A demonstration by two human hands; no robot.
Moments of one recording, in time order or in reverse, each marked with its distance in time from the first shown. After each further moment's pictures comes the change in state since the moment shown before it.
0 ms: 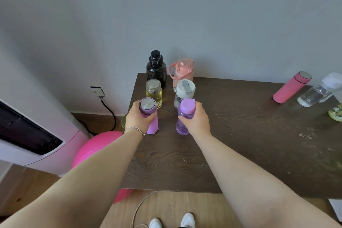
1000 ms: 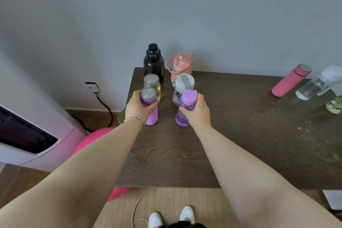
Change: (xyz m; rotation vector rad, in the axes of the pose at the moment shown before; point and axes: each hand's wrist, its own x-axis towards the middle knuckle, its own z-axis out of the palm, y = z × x) left_hand 0.026 0.008 0.003 0.048 -0.032 0.041; right_hand 0.016 -0.003 0.004 0.017 0.051 0.027
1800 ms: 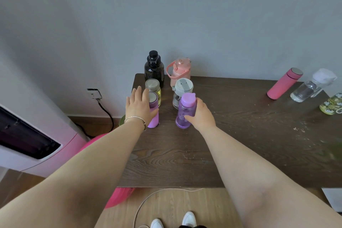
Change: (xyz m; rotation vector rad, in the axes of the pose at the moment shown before) left_hand -0.010 0.014 -0.014 0.646 -0.006 0.311; right_hand -0.007 0.001 -0.025 -0.279 -0.150 -0.059
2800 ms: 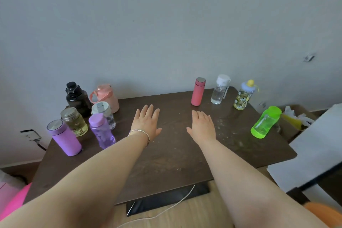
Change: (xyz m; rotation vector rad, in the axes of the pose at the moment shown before) left_hand -0.060 0.354 0.040 0.356 -0.117 0.437; right_hand -0.068 0.276 -0.217 -0.446 0.293 -0.041
